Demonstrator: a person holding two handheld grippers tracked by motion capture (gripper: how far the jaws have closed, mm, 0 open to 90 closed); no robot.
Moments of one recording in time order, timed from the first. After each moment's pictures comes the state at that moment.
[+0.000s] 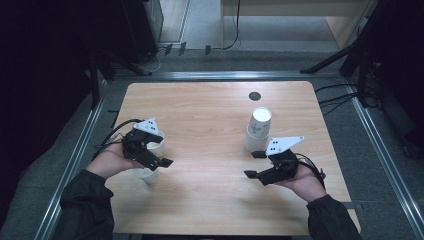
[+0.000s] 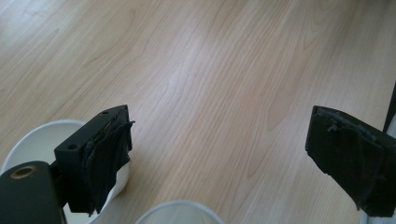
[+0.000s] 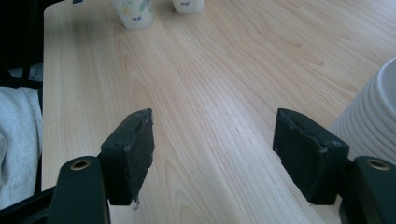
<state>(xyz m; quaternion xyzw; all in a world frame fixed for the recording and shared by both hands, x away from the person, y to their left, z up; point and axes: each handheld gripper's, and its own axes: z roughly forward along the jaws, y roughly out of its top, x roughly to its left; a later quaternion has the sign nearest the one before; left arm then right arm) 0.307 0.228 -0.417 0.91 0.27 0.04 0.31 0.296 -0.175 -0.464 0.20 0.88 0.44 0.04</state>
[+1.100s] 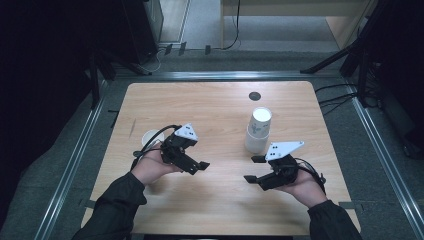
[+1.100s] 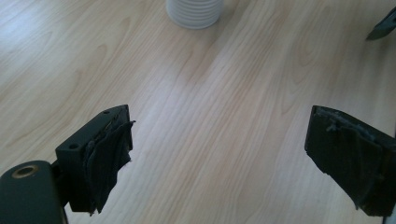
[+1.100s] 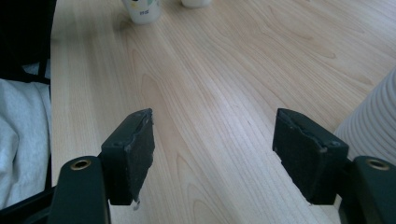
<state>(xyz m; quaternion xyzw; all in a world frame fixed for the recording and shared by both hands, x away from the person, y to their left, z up) 0.307 0.140 -0.439 0.90 0.27 0.04 0.35 0.285 -0.174 -0.468 0.20 0.88 0.44 0.03</state>
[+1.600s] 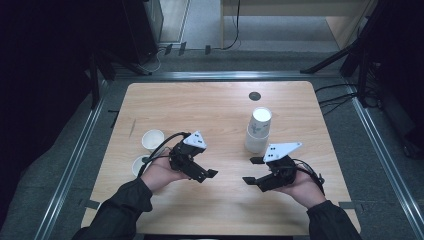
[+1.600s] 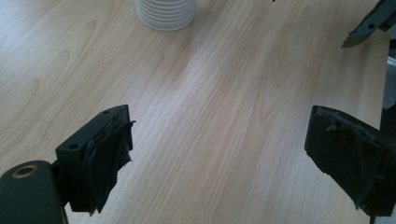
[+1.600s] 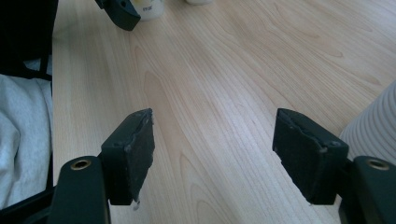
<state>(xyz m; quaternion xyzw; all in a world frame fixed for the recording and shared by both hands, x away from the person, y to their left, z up) 0.296 0.121 -0.452 0.90 0.25 0.03 0.35 0.283 -0.170 -0.470 0.19 0.88 0.43 0.03</state>
